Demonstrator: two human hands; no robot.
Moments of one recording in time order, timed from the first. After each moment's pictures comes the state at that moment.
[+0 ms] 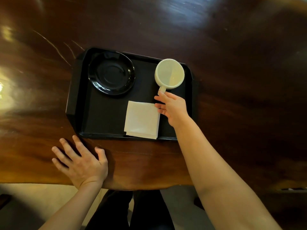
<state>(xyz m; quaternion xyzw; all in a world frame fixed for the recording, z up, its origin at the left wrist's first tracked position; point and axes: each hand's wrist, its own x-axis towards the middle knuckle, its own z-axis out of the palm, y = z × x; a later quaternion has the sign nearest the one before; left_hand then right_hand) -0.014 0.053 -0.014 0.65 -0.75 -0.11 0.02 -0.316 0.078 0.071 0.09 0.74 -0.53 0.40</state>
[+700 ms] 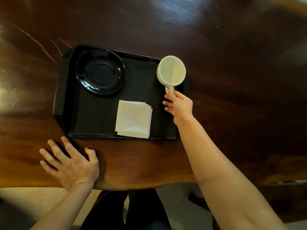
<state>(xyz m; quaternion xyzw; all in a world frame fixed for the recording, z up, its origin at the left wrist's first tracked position) -0.014 0.055 -0.010 0.65 -0.75 -0.12 0.02 -0.351 0.108 0.066 0.15 0.77 -0.53 0.32</state>
